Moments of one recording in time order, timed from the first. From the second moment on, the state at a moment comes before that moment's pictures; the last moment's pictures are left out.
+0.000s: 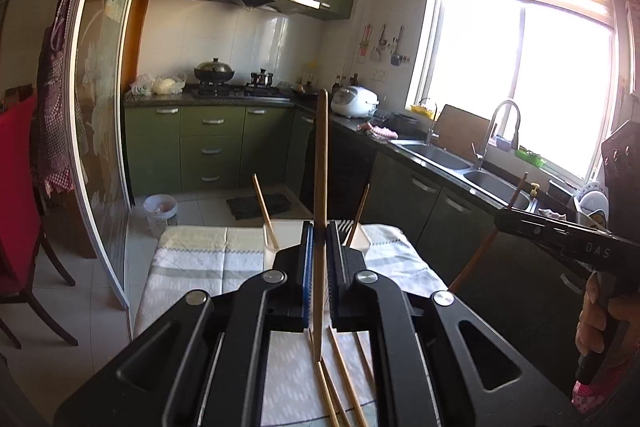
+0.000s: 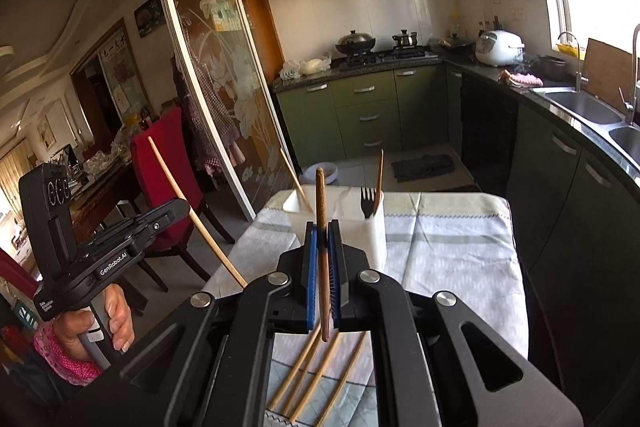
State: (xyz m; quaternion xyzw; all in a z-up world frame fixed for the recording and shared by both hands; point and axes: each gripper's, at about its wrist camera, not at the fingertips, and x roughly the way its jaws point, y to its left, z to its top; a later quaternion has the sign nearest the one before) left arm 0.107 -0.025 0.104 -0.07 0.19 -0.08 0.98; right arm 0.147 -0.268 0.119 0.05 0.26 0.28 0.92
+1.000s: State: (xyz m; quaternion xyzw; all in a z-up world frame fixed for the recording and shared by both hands) left arm 0.231 -0.028 0.069 -0.04 0.25 -0.03 0.97; right arm 0.267 -0.232 0.074 0.06 0.28 0.23 0.93
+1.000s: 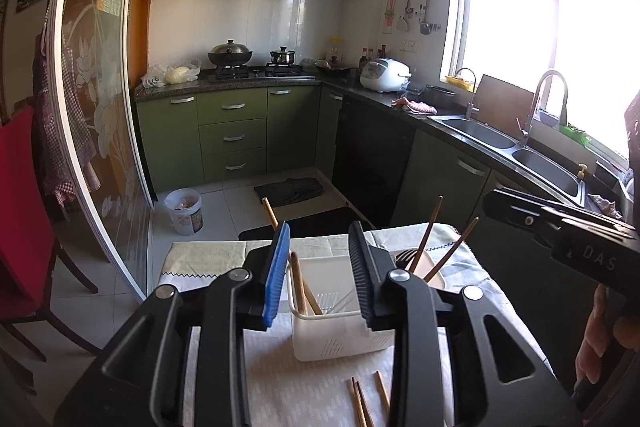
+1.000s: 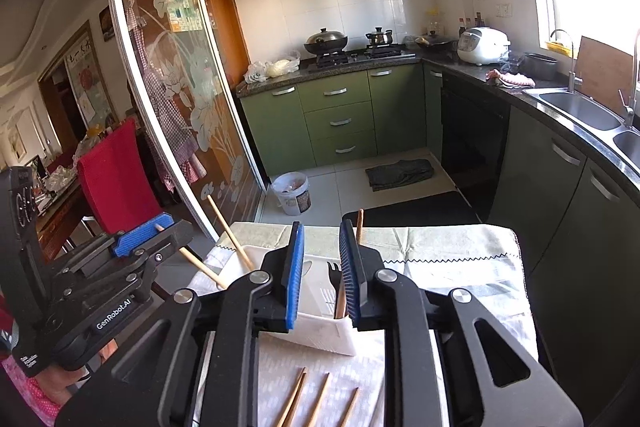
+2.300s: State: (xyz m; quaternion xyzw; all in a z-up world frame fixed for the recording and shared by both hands) left arm 0.237 -0.106 -0.136 0.02 0.59 -0.04 0.81; right arm 0.151 -0.332 -0.031 0.09 0.38 0.22 0.89
